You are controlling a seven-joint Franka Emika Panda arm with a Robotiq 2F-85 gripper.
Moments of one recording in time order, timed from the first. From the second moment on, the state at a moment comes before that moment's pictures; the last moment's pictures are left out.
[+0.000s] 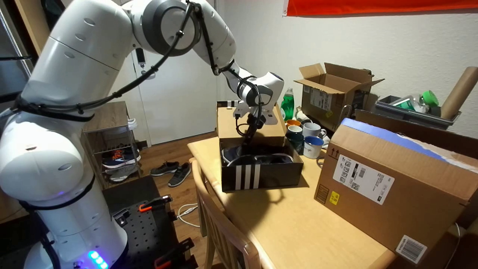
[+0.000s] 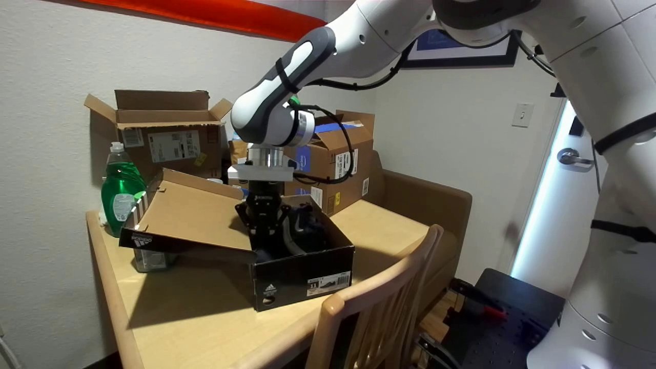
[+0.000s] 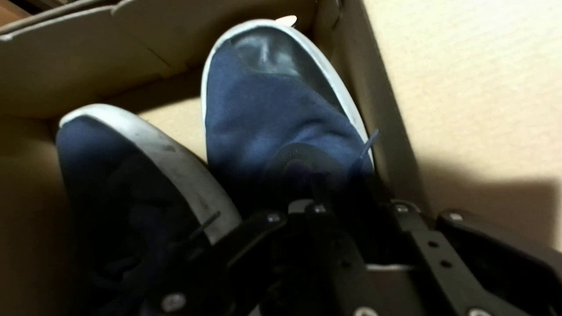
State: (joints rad) arm 0.13 0.62 0.03 -1.71 0.29 2.15 0.77
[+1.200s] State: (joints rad) arm 0.14 0.63 0.03 -1.65 0.29 2.12 0.76
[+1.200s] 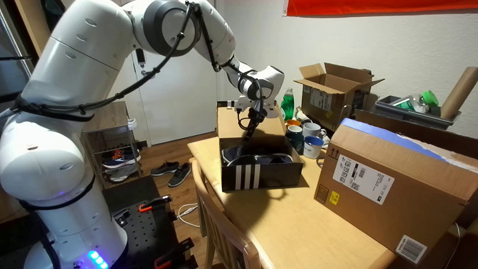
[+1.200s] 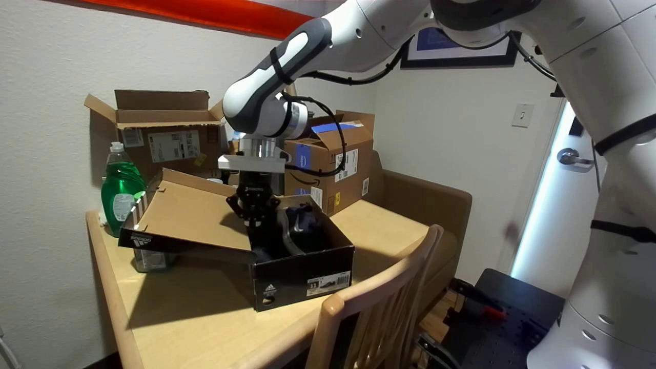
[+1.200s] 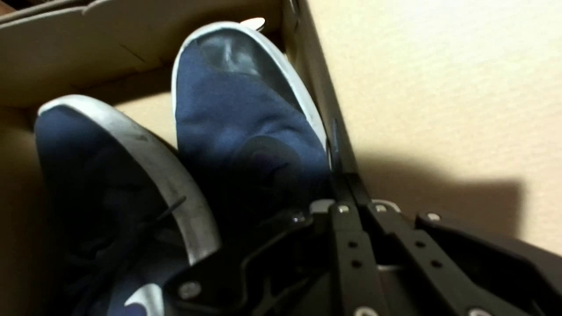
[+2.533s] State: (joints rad) arm 0.24 0.10 0.11 -2.10 0.28 2.42 0.78
